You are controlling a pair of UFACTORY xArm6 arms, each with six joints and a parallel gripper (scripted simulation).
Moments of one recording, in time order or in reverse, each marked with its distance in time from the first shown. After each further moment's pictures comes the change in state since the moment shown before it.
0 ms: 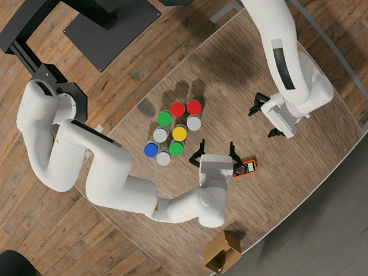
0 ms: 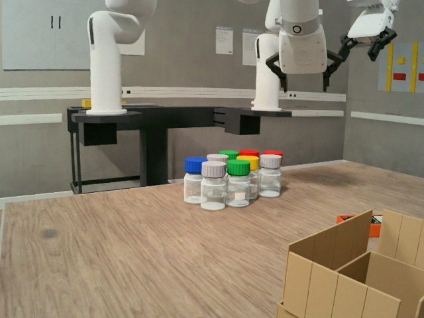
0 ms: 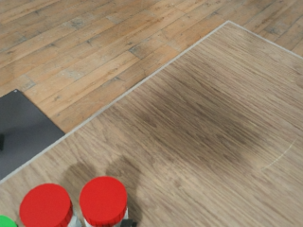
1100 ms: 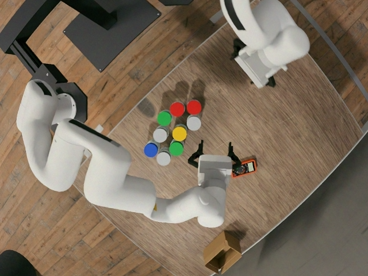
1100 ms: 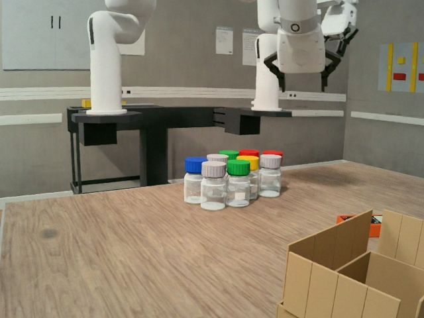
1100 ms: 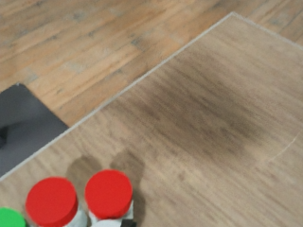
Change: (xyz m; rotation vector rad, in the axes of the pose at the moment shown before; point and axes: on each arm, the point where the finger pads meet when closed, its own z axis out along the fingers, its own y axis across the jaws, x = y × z) left arm -0.047 0.158 -0.063 -0.062 -0.311 0.051; right arm -0.002 -0.005 -0.002 0.008 -0.031 0.001
